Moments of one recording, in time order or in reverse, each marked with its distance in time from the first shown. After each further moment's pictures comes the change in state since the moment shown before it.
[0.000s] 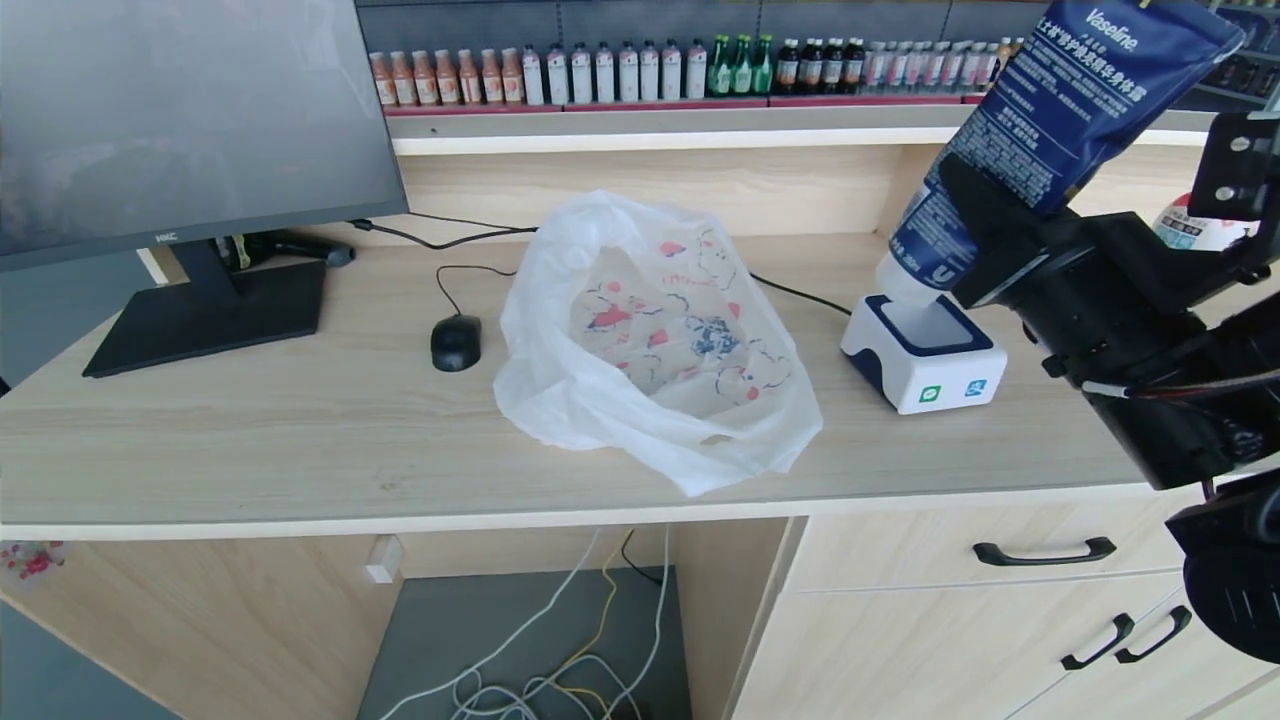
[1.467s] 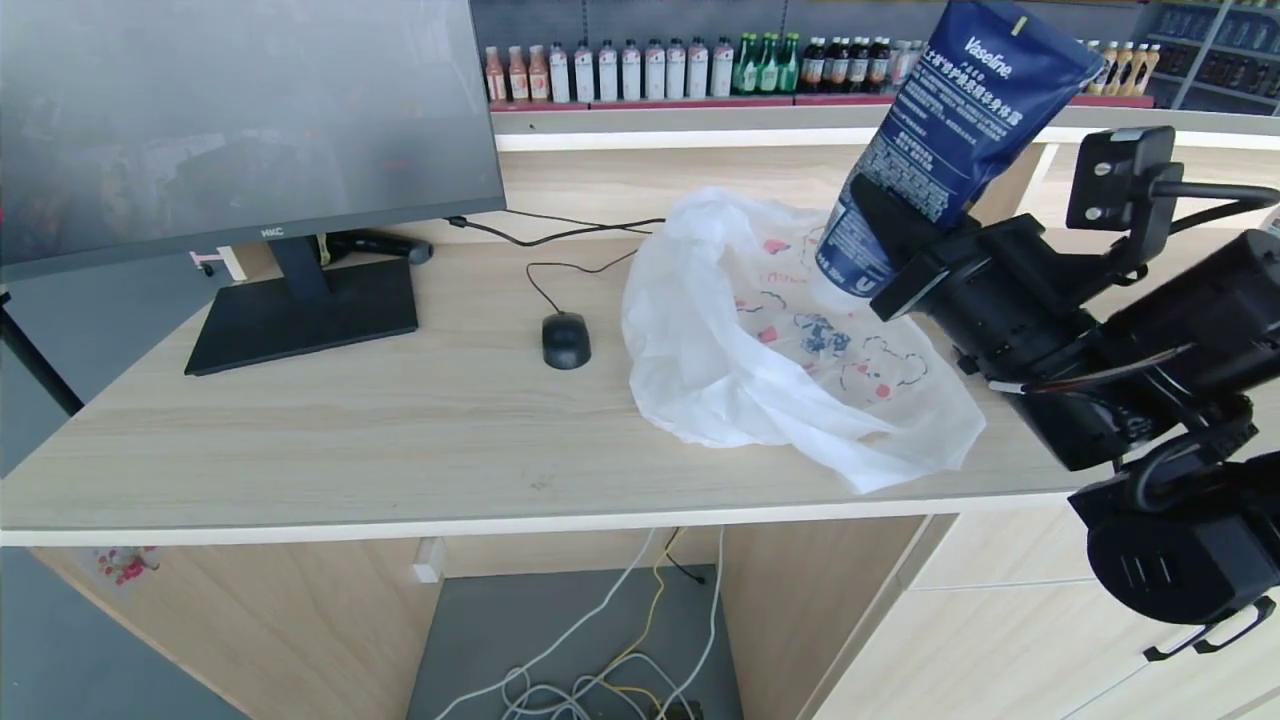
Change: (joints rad) left arm 0.000 0.000 0.000 0.000 0.000 0.004; right arm 0.037 0.128 -0.110 0.001 0.102 -0.030
